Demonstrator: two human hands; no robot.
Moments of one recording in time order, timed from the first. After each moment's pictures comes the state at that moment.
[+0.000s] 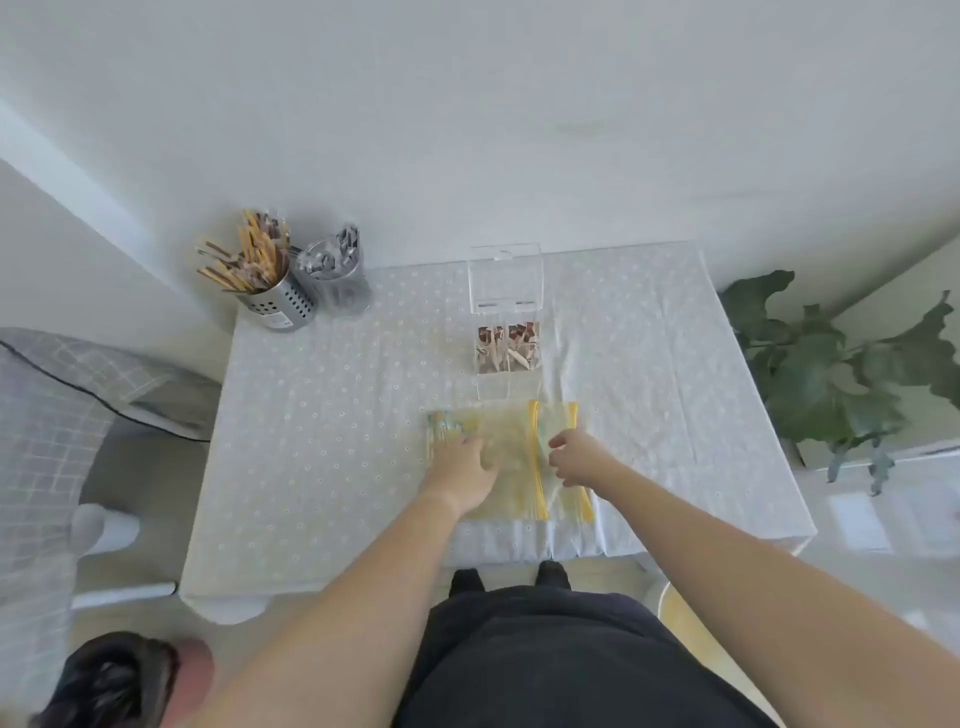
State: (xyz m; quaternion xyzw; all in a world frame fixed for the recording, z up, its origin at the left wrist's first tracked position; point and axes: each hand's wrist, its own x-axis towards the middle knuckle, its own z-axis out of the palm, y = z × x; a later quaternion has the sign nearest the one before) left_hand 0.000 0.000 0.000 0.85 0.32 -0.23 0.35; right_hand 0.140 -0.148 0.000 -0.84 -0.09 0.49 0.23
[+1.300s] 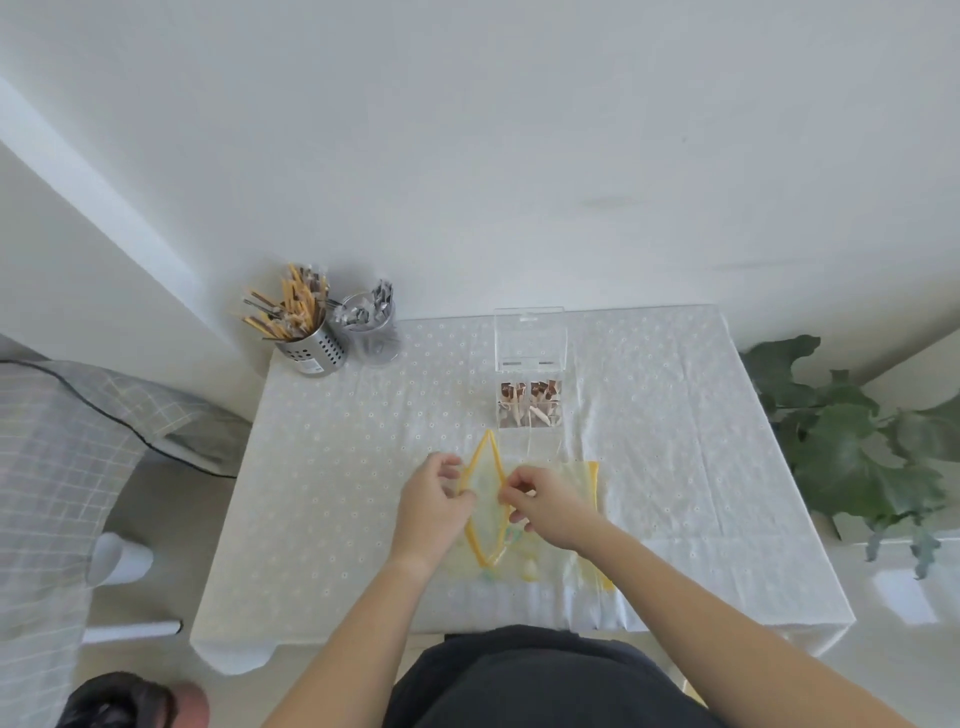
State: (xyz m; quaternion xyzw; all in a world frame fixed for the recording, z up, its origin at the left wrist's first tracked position) left_hand -0.022 0.030 0.051 0.73 0.45 0.07 0.51; right_hand 0.112 -0.100 0.056 -0.79 -0.24 0.46 0.34
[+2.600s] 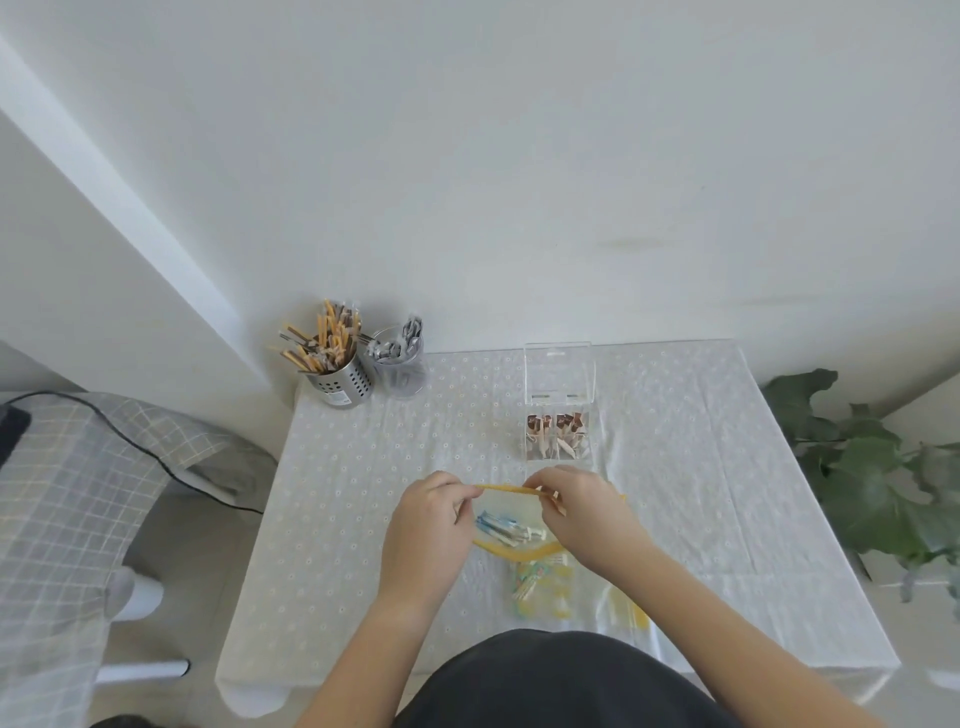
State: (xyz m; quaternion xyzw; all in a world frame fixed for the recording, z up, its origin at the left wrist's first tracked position) left_hand -0.054 0.057 0.123 0.89 0.34 0.11 0.29; right_hand 0.105 -0.085 0.119 -0.85 -0.43 0.19 0.25
